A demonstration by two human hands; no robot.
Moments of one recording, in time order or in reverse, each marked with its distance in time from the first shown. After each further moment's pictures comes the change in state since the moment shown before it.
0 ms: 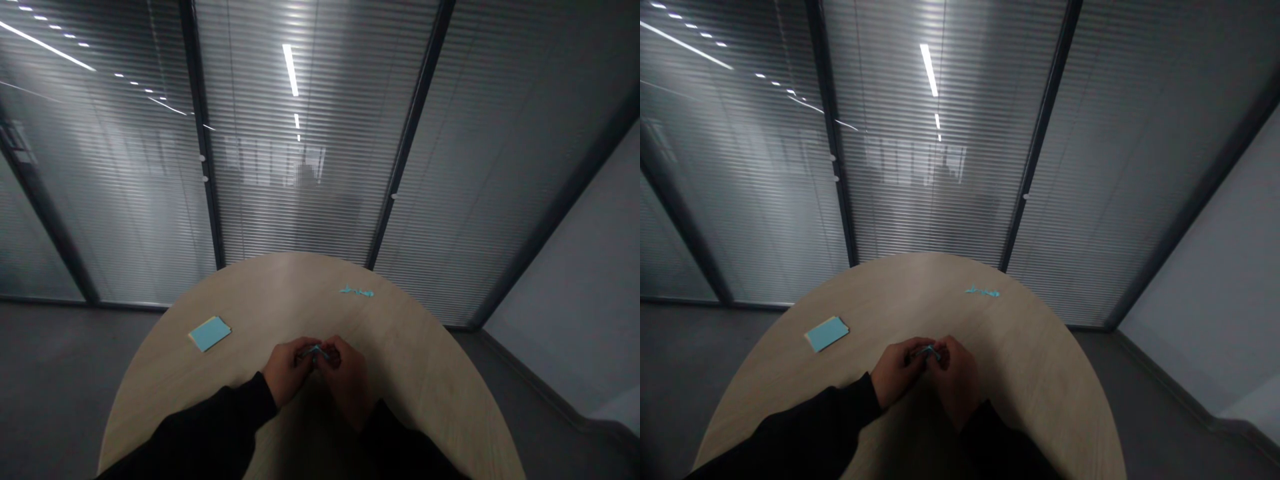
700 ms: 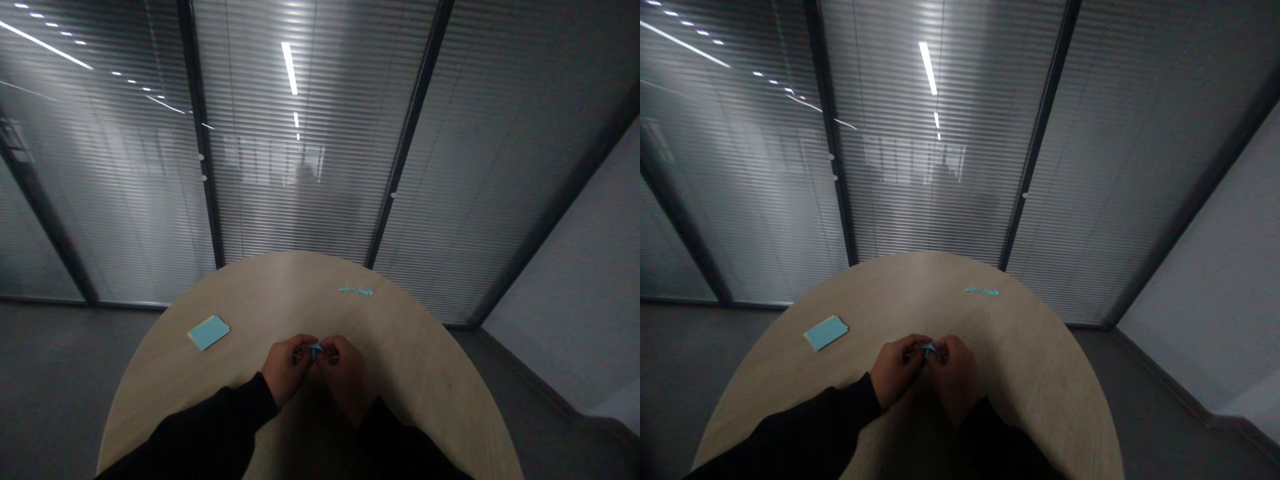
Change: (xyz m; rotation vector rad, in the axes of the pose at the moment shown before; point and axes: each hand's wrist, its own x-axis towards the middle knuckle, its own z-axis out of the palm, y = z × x) left_hand 0.000 -0.004 0.003 0.098 0.090 -0.009; right_hand 0.001 0.001 0.003 -0.038 0.063 0.018
